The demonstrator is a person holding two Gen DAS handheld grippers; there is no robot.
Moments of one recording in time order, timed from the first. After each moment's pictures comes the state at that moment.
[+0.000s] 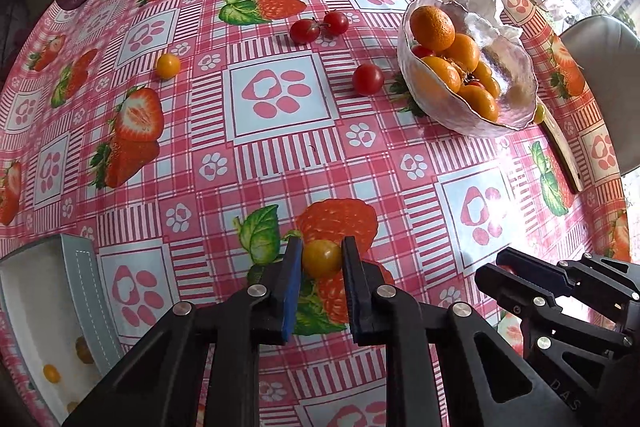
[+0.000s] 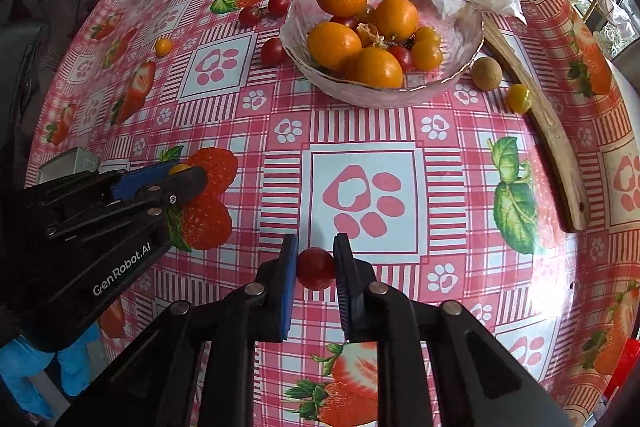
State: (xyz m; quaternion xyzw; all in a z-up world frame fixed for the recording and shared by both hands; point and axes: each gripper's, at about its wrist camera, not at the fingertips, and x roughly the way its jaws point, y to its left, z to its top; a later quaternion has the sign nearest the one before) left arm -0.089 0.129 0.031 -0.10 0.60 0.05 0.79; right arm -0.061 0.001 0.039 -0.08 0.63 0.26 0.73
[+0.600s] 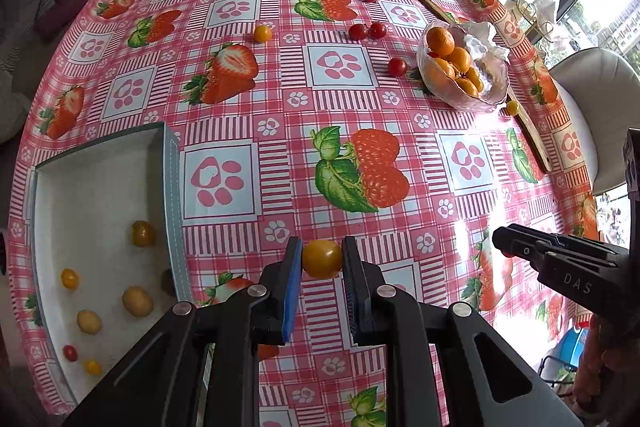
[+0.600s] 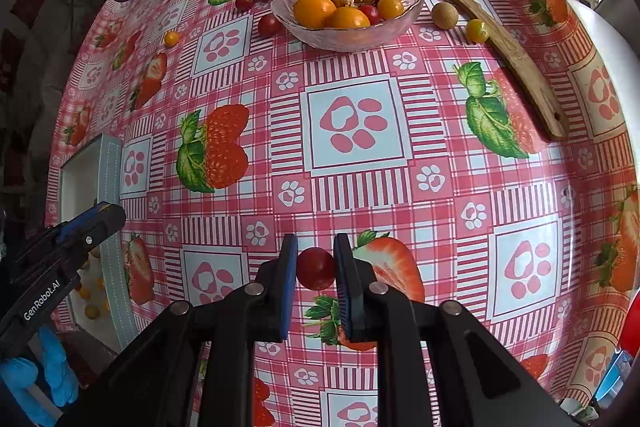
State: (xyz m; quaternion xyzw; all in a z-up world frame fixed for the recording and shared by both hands) left arm -0.186 0.157 0.083 -0.14 0.58 0.08 0.80; right arm -0.101 -0.037 0.064 -0.04 0.66 0.24 0.71
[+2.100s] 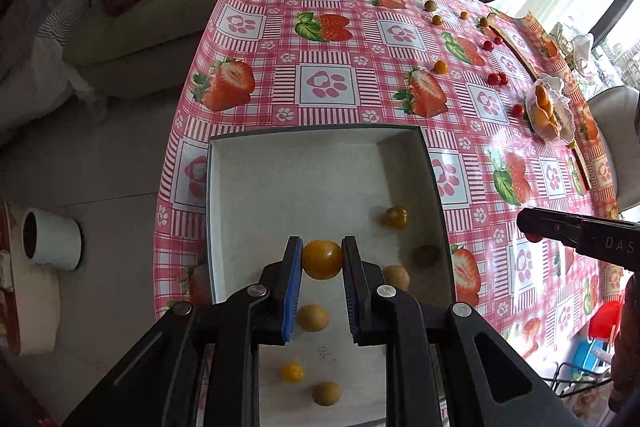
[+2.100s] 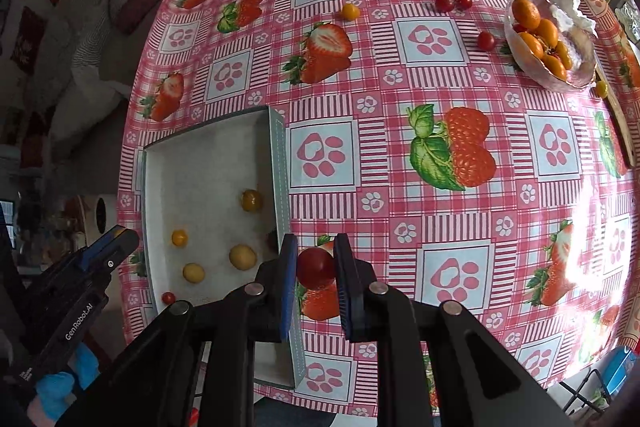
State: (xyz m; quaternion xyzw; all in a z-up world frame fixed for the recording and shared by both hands) left arm -0.278 0.356 0.104 -0.15 0.57 0.13 0.80; right arm -0.183 0.157 0.111 -0.05 0.67 0.28 0.68
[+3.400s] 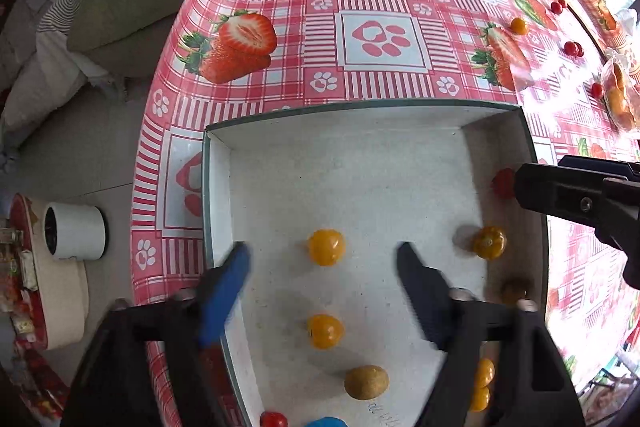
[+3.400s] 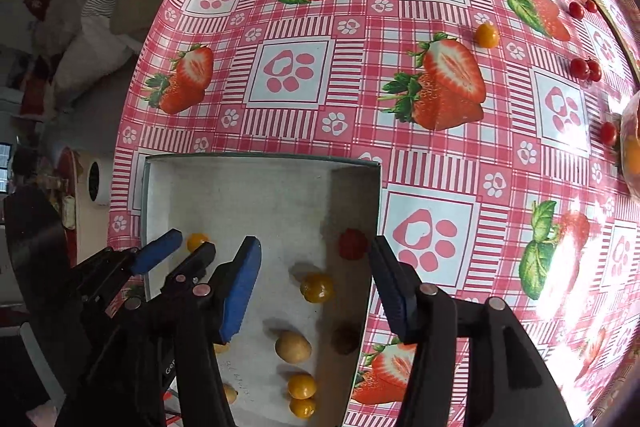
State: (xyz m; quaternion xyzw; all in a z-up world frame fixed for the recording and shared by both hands) left arm -0.237 0.374 0.039 -0.11 0.62 0.18 0.76; right arm -0.161 0.272 0.068 -0.11 0.67 0.33 0.65
